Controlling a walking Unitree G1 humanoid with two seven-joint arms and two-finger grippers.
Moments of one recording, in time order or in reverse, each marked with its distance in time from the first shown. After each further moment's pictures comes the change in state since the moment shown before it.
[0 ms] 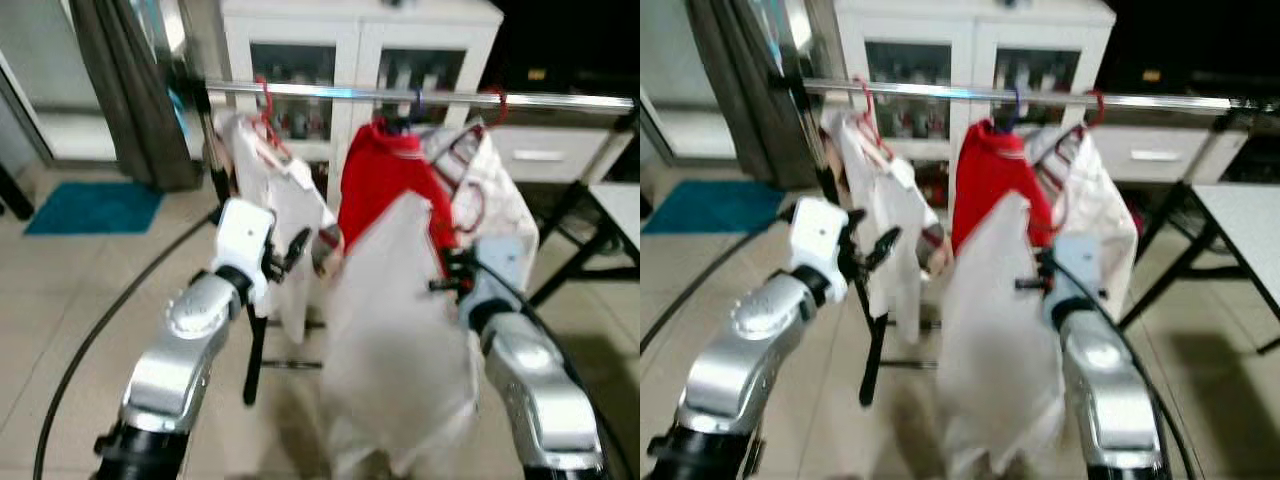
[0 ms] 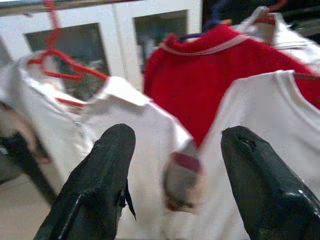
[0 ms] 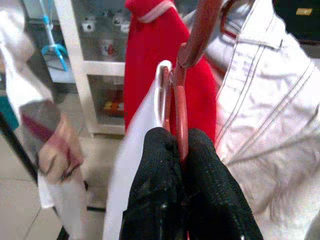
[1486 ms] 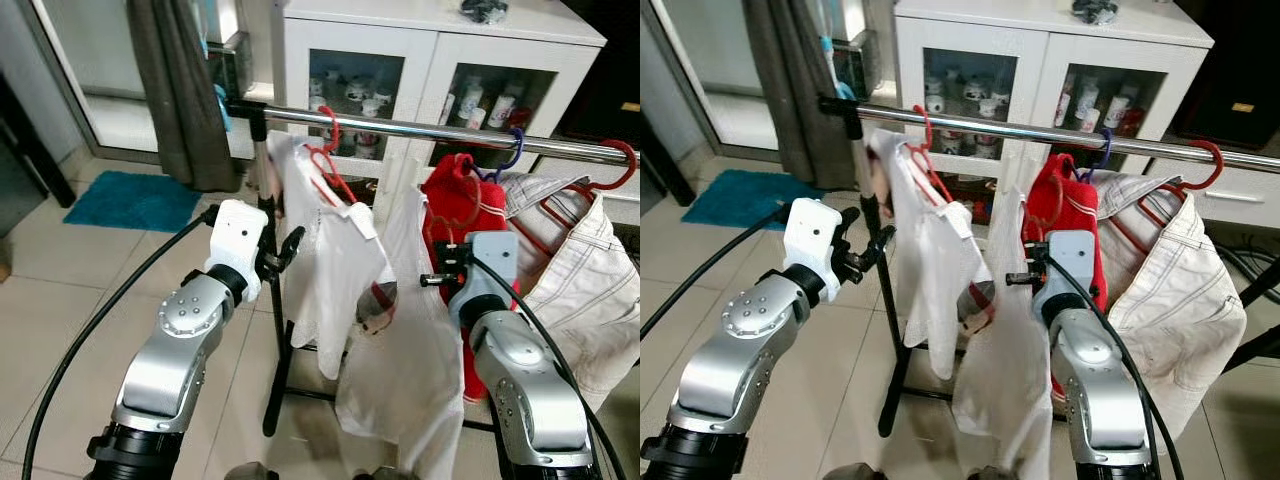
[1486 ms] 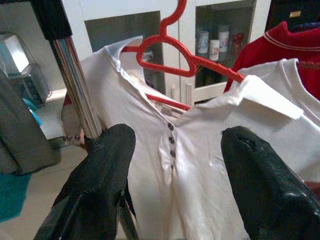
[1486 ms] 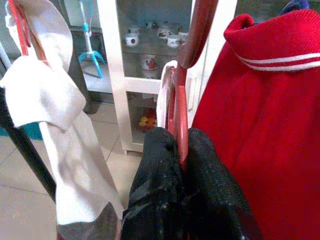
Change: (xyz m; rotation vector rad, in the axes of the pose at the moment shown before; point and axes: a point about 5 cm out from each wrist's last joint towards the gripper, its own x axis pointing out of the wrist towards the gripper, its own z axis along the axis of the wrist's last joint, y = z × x) left arm -0.002 0.002 -0.002 0.007 0.010 0.004; right arm 0.000 0.006 0.007 0.036 -0.029 0.000
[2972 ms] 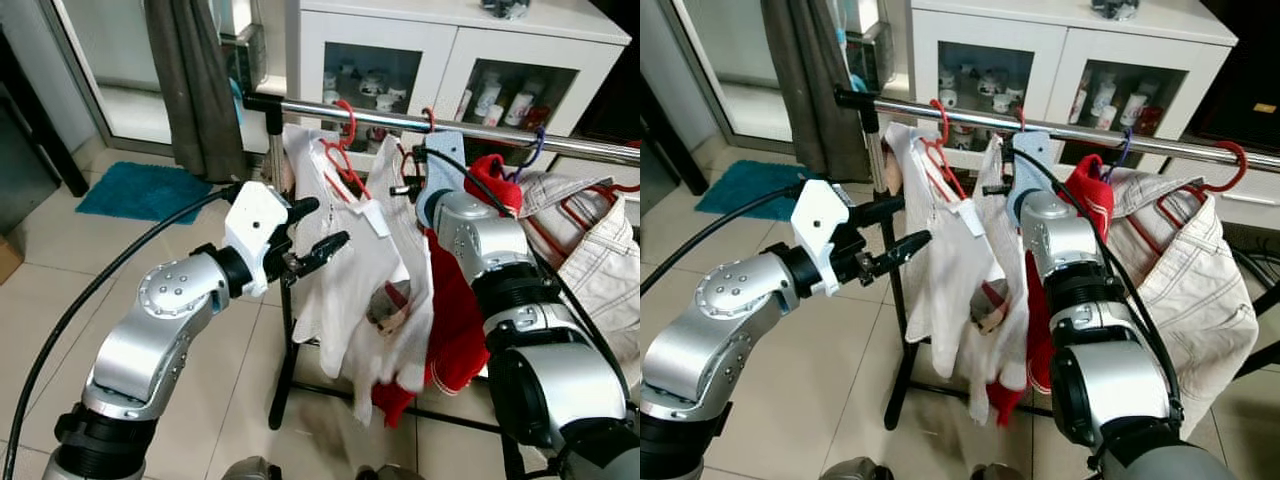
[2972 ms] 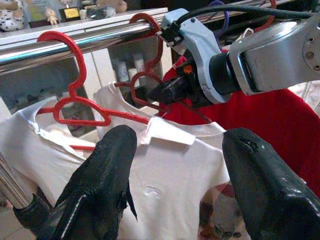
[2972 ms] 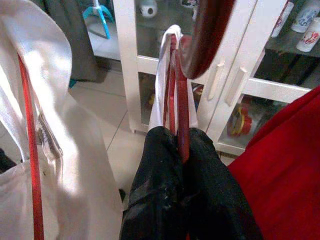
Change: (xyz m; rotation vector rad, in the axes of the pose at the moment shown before) left arm -0.008 -0.012 0.043 0.089 -0.115 -0.411; right arm 0.120 0.013 0.061 -0.051 0.193 0.026
